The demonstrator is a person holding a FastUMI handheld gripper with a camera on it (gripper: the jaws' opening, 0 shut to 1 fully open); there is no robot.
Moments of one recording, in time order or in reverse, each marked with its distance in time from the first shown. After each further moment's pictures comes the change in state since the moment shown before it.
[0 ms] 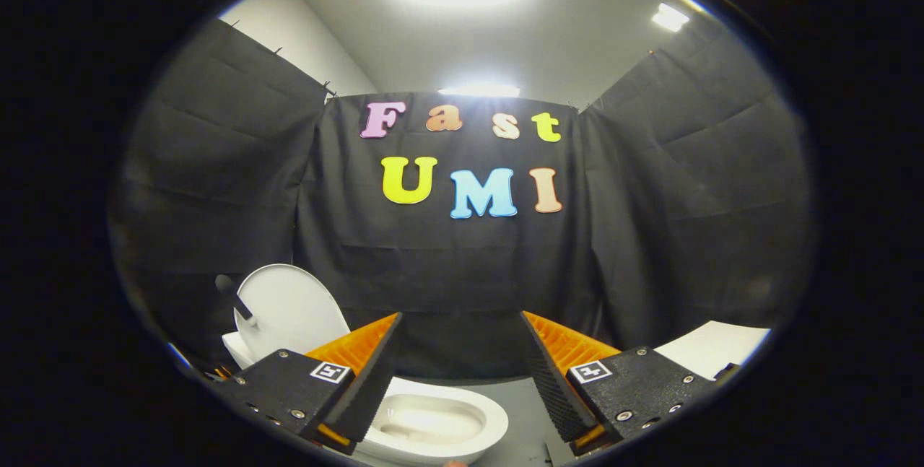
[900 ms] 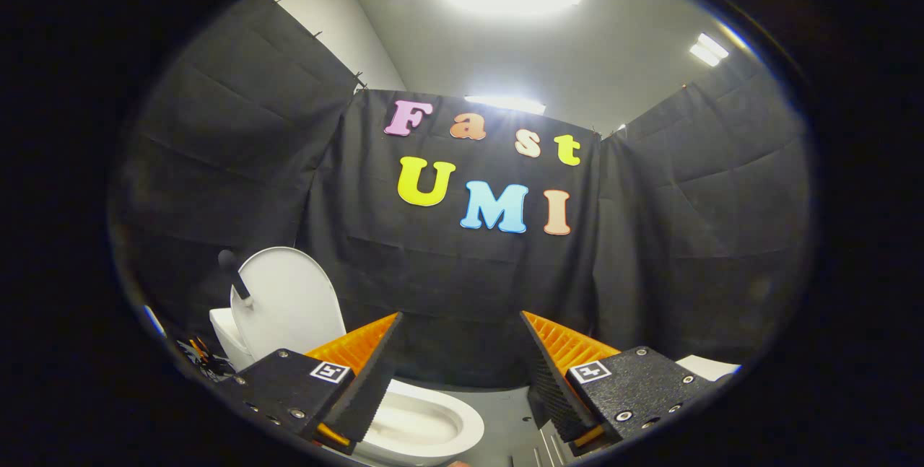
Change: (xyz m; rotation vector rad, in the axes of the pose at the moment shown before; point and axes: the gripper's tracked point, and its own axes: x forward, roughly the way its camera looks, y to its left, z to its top) arm 0.000 0.025 0.003 -0.147 -0.040 0.028
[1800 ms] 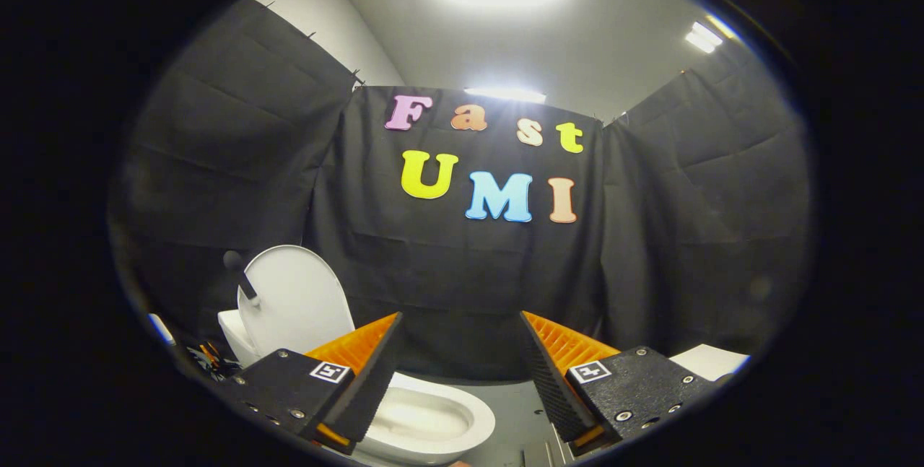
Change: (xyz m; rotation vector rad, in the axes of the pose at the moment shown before) arm 0.002 0.009 -0.017 0.039 0.036 0.029
